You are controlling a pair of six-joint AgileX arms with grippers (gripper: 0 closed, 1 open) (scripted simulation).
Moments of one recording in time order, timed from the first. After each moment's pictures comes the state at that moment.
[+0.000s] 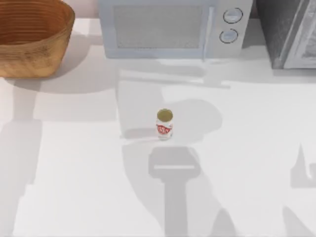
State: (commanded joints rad) left arm 0.07 1.87 1.38 0.27 0.10 0.04; right arm 0.00 0.00 0.00 0.00 0.00 0.00
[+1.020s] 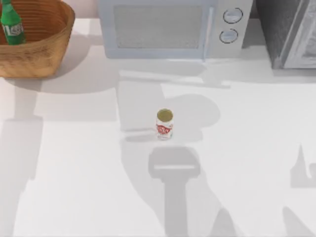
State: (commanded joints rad) left arm 0.06 1.91 1.41 0.30 0.09 0.04; right arm 0.00 0.00 0.00 0.00 0.00 0.00
